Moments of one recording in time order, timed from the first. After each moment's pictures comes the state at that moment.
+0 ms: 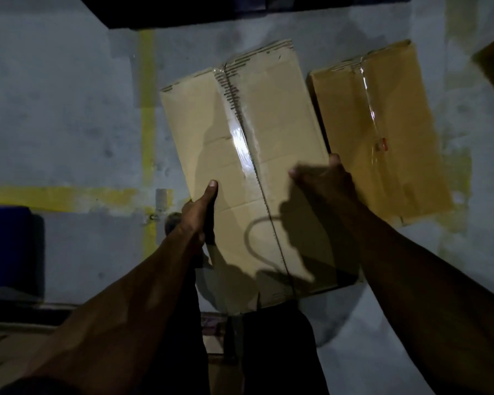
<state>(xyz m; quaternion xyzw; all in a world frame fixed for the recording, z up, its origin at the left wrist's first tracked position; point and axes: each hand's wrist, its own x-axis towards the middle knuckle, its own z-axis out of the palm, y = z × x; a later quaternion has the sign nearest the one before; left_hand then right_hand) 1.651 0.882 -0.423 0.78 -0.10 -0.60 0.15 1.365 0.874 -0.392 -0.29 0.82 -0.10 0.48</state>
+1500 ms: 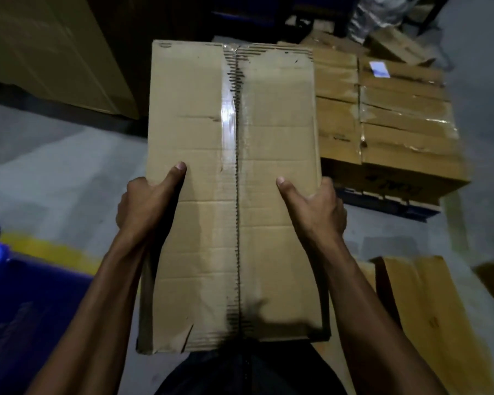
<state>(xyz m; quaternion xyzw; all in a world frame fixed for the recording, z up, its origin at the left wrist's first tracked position) 2.099 0.672 0.021 0.84 -0.34 -0.31 0.30 1.843 0.660 0.009 -0.49 0.78 -0.26 0.30</state>
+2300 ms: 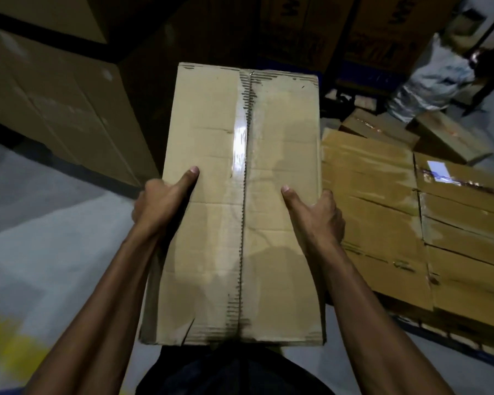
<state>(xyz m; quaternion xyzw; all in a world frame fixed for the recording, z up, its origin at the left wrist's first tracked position) 2.295 0.223 0.028 0.84 -0.32 -0.30 0.31 2.036 0.191 0.020 -0.51 0.76 -0.27 0.29</state>
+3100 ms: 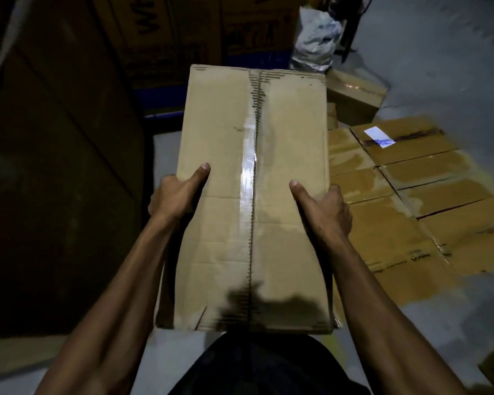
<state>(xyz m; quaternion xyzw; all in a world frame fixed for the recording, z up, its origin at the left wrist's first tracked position) 2.315 -0.279 0.008 0.69 -0.57 -0.39 0.21 2.088 -0.153 0.004 -0.25 0.88 -0.35 0.22</state>
